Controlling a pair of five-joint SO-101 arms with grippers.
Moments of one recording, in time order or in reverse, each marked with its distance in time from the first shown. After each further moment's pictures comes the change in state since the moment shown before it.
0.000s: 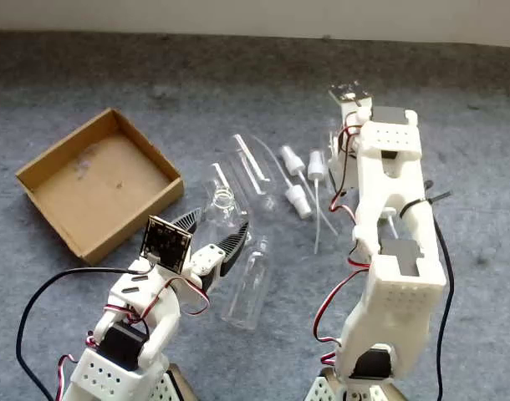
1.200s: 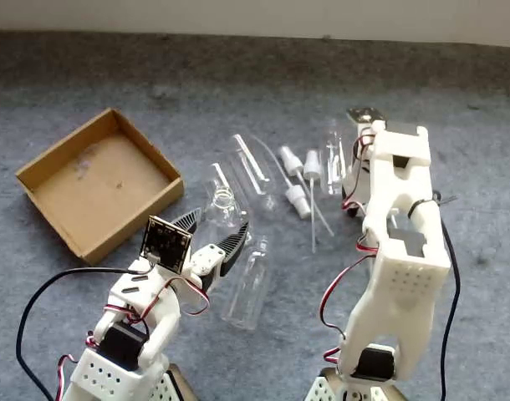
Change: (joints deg) left arm 0.0 0.0 0.0 0.0 0.0; right arm 5.0 8.9 0.6 -1.0 0.0
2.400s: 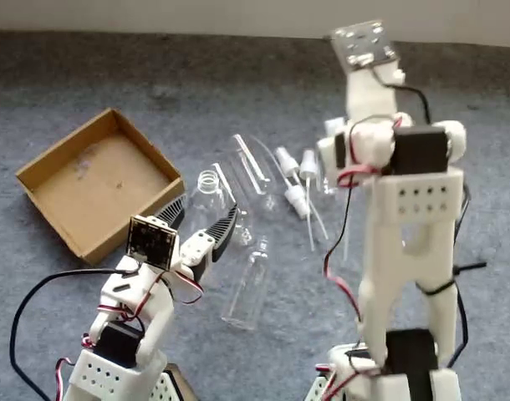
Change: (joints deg) left arm -4.4 0.0 0.0 -6.8 0.0; right arm -16.6 -48.0 -5.2 20.3 -9.2
